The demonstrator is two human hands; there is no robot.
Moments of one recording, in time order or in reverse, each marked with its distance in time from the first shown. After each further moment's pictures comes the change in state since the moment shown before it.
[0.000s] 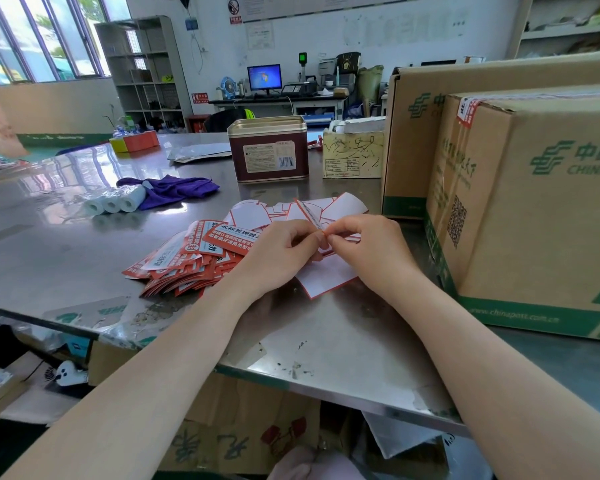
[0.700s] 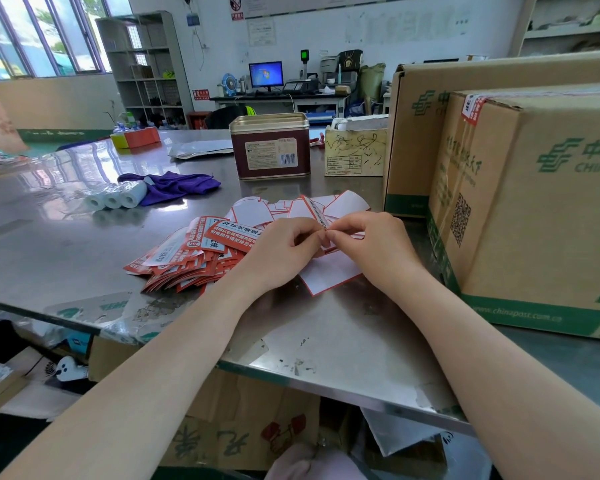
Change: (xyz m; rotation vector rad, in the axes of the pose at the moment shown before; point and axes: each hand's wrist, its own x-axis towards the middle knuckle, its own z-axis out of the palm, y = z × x) left_hand 0.000 -0.001 -0.001 0.134 0.012 0.092; right_hand 0.001 0.000 0.000 0.012 -0.008 -0.019
